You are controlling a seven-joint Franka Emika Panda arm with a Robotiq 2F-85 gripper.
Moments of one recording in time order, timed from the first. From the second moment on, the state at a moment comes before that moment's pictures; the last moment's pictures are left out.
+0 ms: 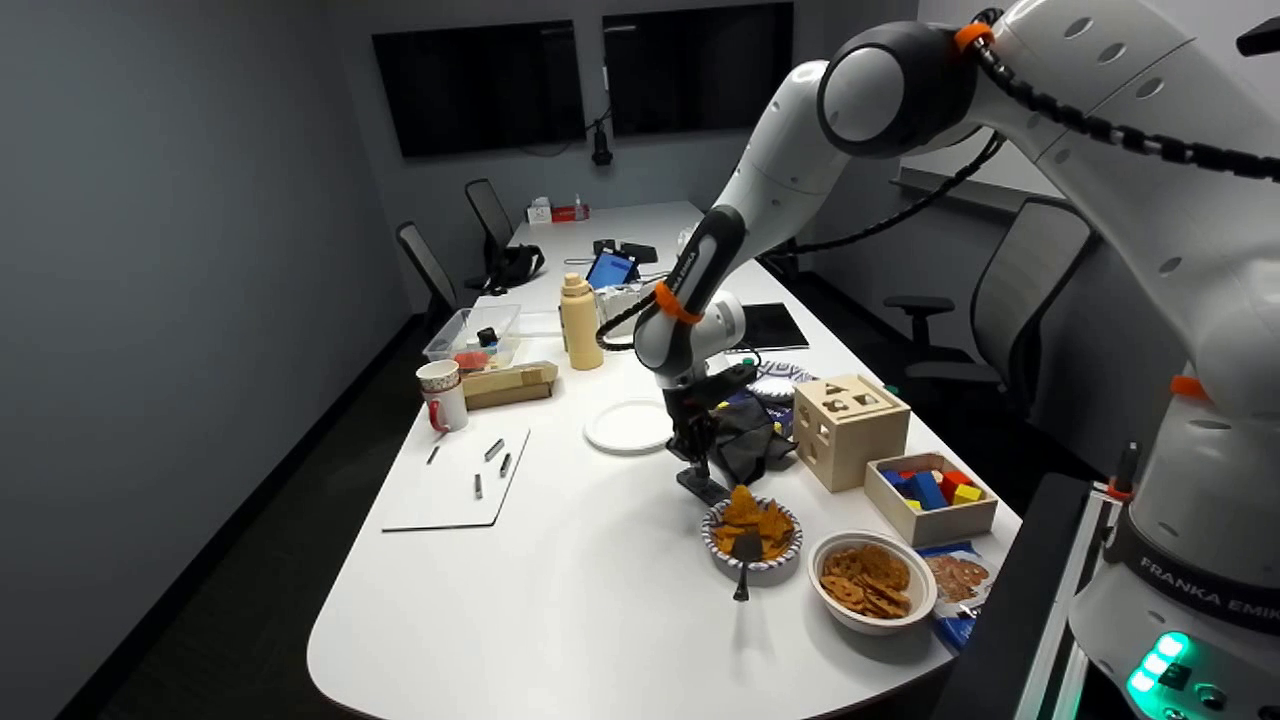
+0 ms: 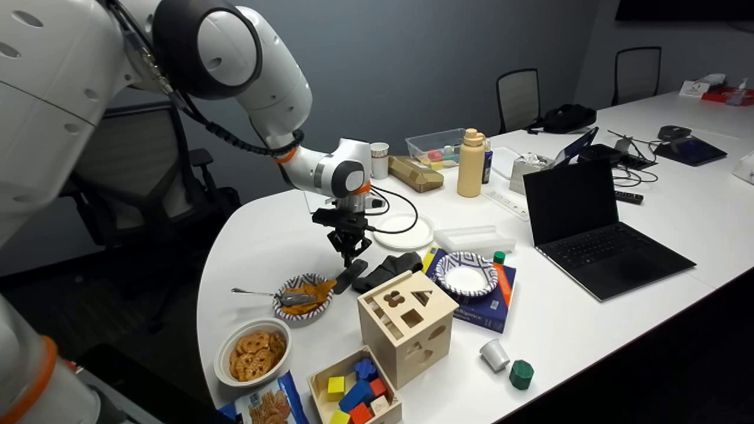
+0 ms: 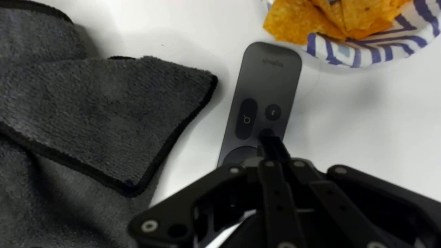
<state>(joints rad) -0.08 0.81 0.03 -1.79 -0.02 2.37 -0.14</state>
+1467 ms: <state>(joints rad) -0.07 0.93 0.03 -1.61 -0.02 2.21 -0.14</state>
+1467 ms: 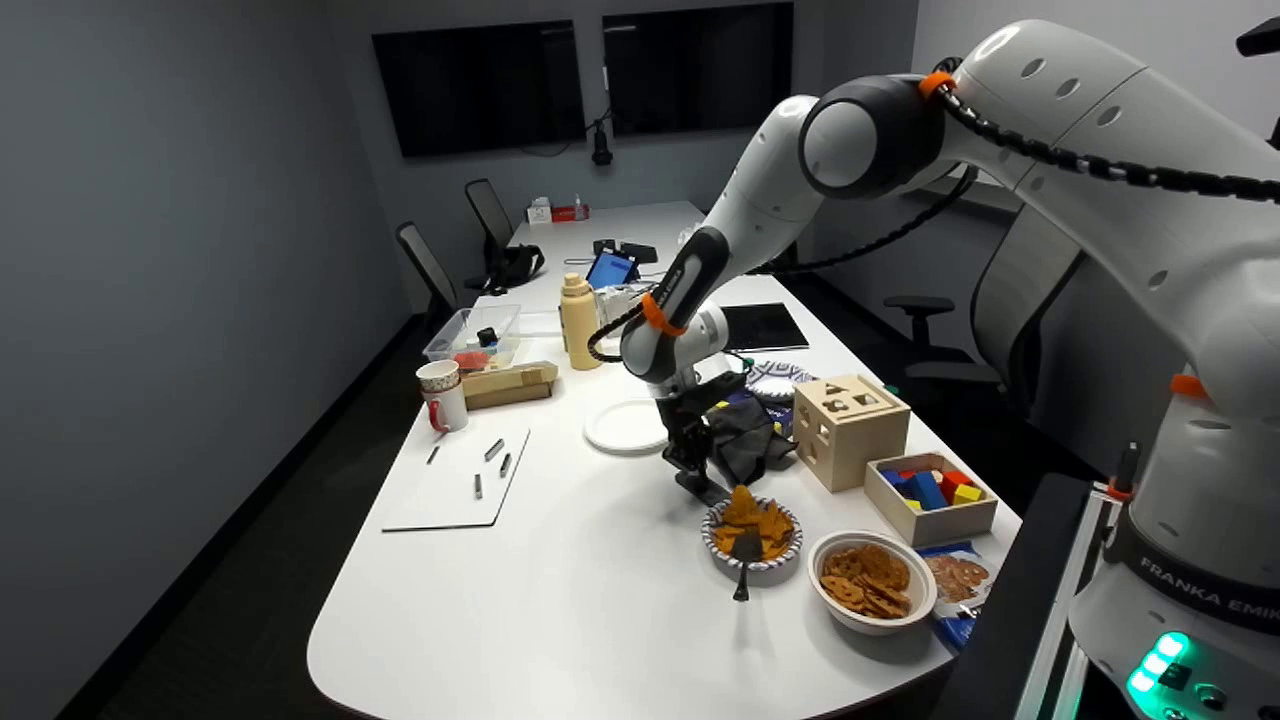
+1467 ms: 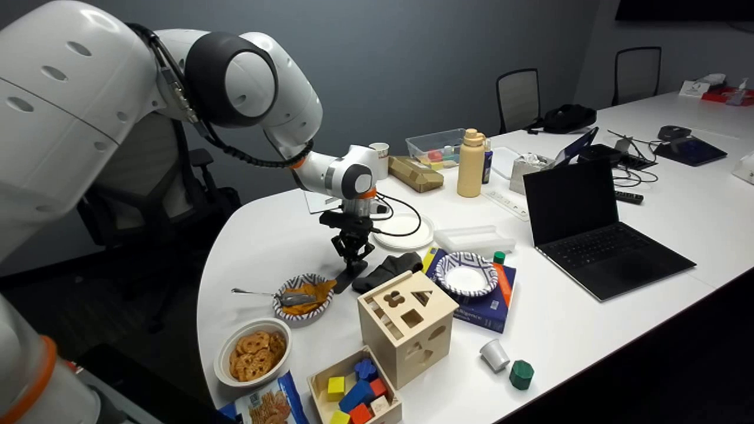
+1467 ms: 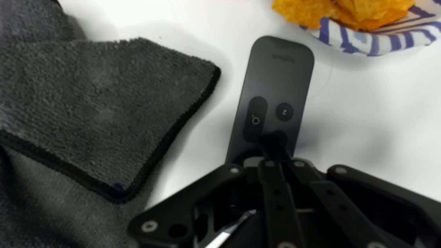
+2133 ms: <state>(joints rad) -0.07 0.92 0.02 -1.59 -0.02 2.19 -0.12</state>
